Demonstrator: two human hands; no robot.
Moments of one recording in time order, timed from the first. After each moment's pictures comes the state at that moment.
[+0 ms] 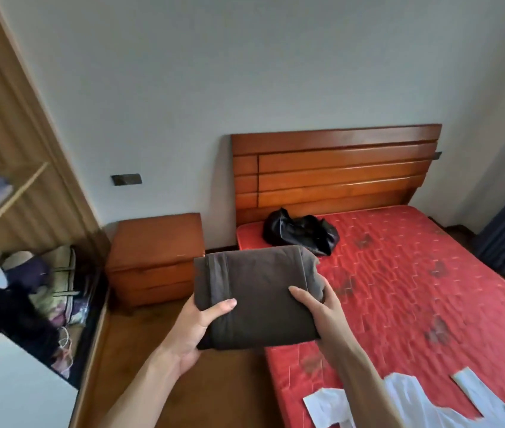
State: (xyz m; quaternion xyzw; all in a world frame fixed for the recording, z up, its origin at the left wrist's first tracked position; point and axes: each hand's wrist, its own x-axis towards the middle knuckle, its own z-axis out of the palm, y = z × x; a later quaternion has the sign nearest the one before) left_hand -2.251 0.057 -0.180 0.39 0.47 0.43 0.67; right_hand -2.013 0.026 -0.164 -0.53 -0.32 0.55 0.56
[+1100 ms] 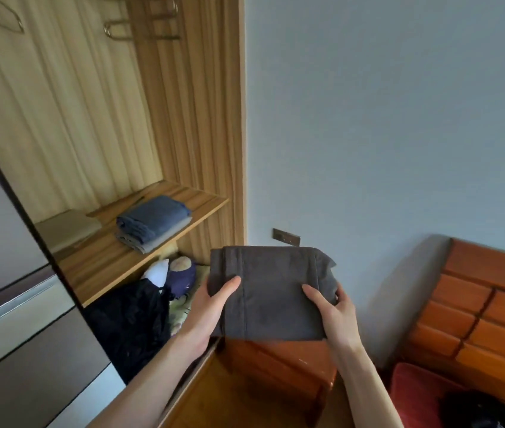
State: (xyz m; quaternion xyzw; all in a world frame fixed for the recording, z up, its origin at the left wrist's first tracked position) left_hand -2.485 0.416 -0.137 0.21 0.62 0.66 0.37; right_hand -2.284 0.535 -0.142 -0.38 -0.51 0.64 0.43
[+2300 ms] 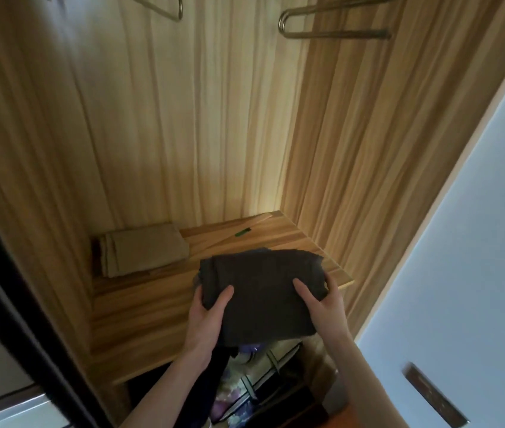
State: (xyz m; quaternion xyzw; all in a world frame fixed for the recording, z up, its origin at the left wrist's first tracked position) left_hand -2.854 0.566 -0.159 -0.05 0.61 0.79 0.11; right_hand -2.794 0.778 -0.150 -0.22 -0.69 0.65 0.24
